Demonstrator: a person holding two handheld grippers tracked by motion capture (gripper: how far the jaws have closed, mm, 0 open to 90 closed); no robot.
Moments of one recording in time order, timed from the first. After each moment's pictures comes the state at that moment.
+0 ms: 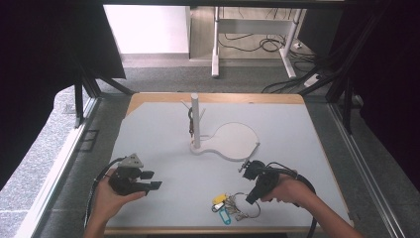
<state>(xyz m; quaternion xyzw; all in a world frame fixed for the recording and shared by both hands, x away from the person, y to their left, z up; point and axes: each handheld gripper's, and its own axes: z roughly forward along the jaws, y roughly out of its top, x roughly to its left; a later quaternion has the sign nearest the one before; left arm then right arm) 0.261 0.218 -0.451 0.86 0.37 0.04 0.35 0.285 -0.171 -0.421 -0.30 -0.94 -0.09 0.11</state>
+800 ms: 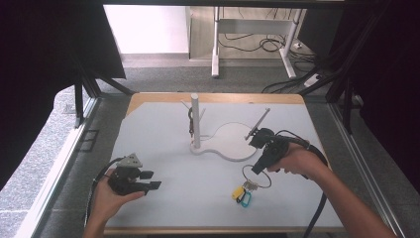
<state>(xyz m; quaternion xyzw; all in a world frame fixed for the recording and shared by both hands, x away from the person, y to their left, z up) 0.261 0.220 -0.452 0.86 0.37 0.04 0.36 0.322 -0.177 -0.338 -0.32 -0.94 -0.11 0.05</state>
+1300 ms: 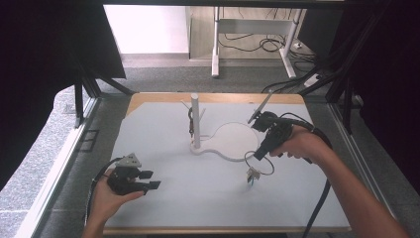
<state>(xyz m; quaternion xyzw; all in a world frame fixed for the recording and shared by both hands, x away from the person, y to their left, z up) 0.261 0.222 -0.451 0.86 0.37 0.04 0.36 0.344 -0.178 -0.304 -0.33 -0.94 -0.11 0.04</state>
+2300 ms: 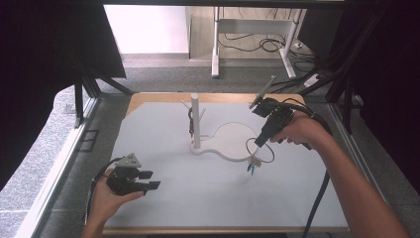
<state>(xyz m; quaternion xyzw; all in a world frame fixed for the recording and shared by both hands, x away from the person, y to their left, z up) 0.261 0.223 -0.450 0.86 0.37 0.04 0.36 0.372 -0.181 -0.291 -0.36 -0.93 -0.11 0.03</state>
